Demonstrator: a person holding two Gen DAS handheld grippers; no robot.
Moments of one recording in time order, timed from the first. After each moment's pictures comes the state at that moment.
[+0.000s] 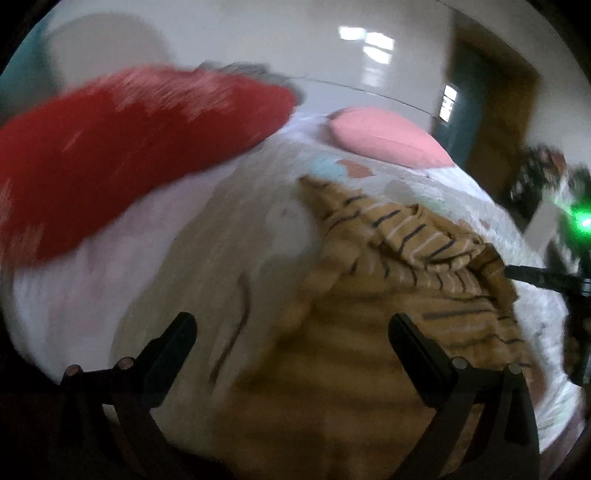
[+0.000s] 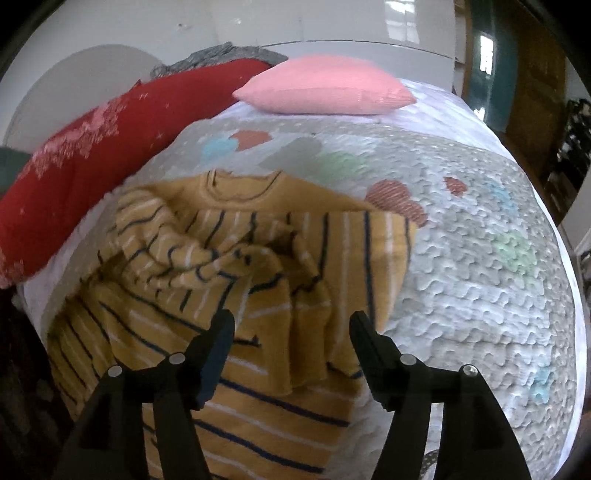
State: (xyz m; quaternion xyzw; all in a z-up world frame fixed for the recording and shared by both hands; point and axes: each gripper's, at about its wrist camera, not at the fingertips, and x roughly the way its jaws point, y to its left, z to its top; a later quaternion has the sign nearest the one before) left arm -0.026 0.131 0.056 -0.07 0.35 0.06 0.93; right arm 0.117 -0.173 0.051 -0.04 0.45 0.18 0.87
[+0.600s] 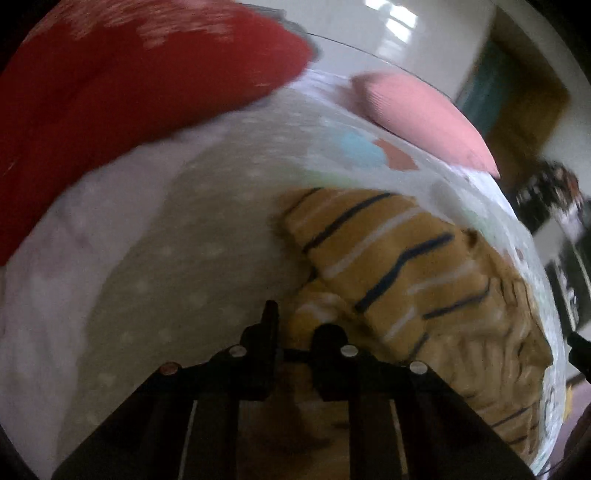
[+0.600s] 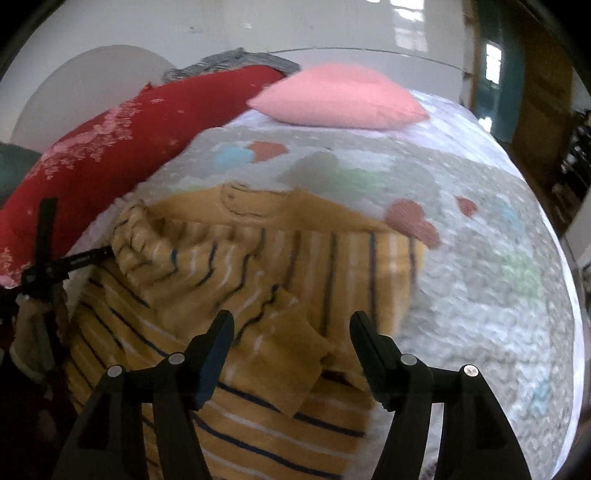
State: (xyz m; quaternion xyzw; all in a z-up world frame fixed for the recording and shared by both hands) left arm 0.111 0.203 -0.003 -0.18 0.42 0.05 0.89; right arm 0.121 -0.150 0.072 -0.04 0.43 0.20 0.88
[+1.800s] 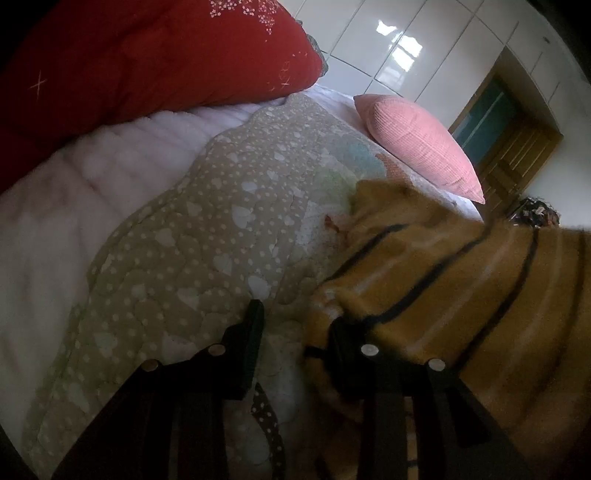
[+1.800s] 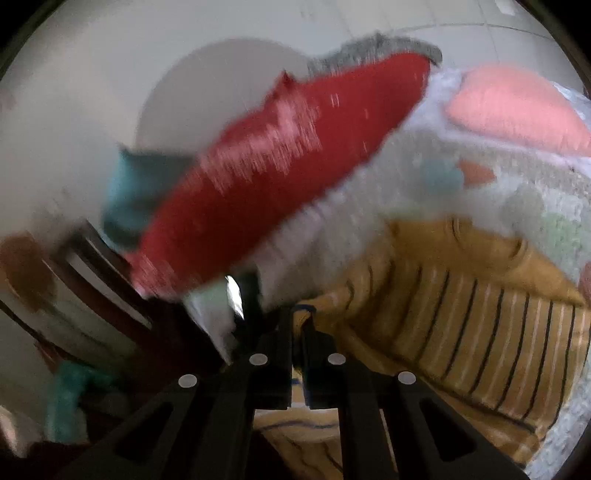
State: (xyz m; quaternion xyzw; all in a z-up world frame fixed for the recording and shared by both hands) left arm 0.083 0.226 -0.026 -0.24 0.38 0.02 0.89; right arm 0.127 -0.033 0.171 0.07 0.45 0.46 0.76
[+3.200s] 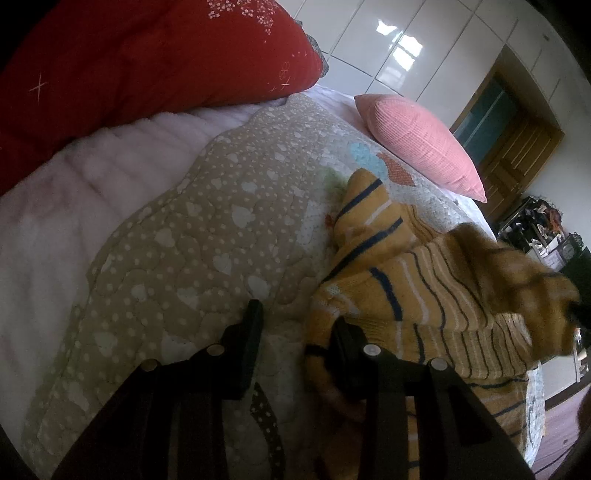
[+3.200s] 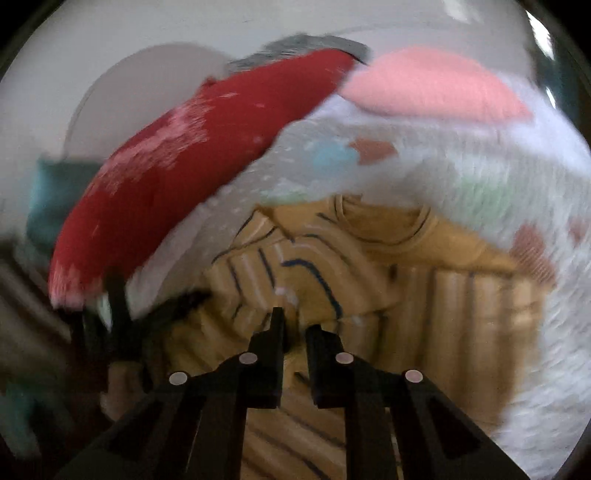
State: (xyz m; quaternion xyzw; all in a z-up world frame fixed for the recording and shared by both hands) left arm 0.083 0.222 -0.025 -0.23 0.39 0.03 0.89; right arm 0.146 -0.093 0.096 -0.01 0.46 0.34 0.82
